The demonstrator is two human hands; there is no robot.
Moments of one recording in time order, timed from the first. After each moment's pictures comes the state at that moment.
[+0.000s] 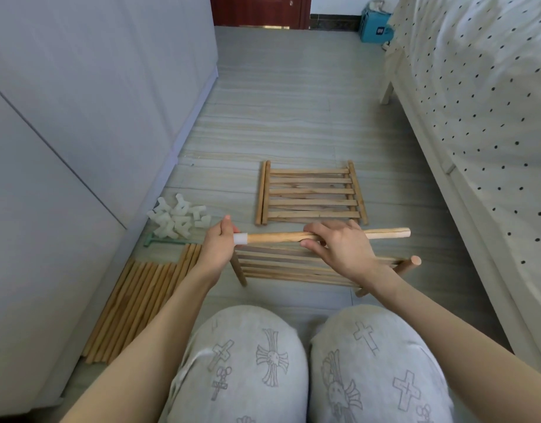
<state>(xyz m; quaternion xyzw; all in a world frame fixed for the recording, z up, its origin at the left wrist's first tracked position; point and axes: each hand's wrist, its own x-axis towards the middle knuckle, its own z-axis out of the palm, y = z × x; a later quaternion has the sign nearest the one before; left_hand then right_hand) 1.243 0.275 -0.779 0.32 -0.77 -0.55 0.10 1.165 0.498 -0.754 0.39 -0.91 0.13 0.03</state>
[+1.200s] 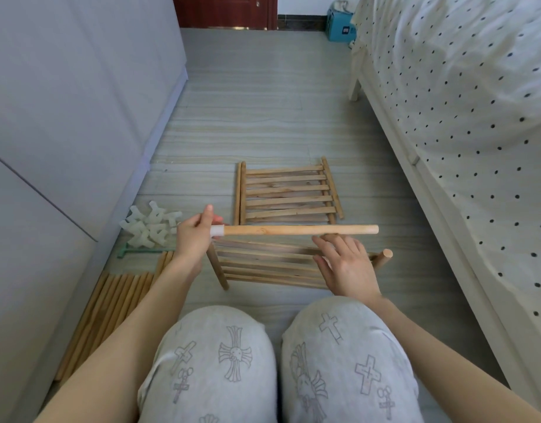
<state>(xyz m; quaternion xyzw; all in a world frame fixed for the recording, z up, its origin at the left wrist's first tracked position) 1.228 0.285 -0.761 0.34 -0.70 -0.62 0.13 1.198 0.553 -0.788 0.31 -0.92 0.15 0.18</state>
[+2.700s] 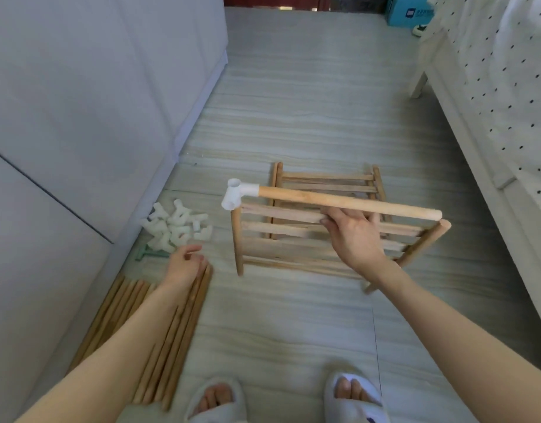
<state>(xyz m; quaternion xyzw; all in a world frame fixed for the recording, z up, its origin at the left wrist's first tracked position) 1.209 0.181 -0.862 0.46 -0.70 -0.54 0.06 1.070 0.442 -0.798 0.28 -0.95 0.15 0.06</state>
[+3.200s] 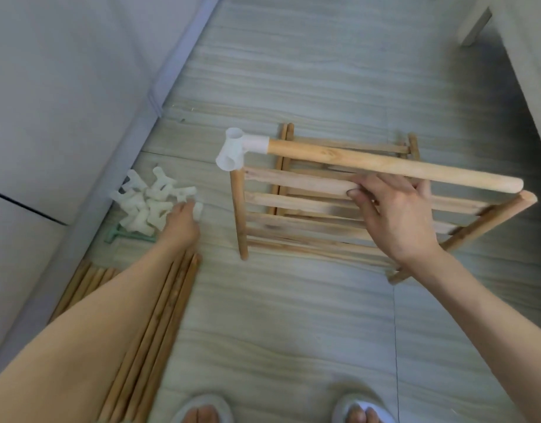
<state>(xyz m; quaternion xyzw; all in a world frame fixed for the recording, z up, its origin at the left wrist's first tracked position) 1.120 0.111 -0.968 0.36 -0.89 -0.25 -0.13 1.018 0.423 -0.821 0.31 -0.93 0.17 0.10</state>
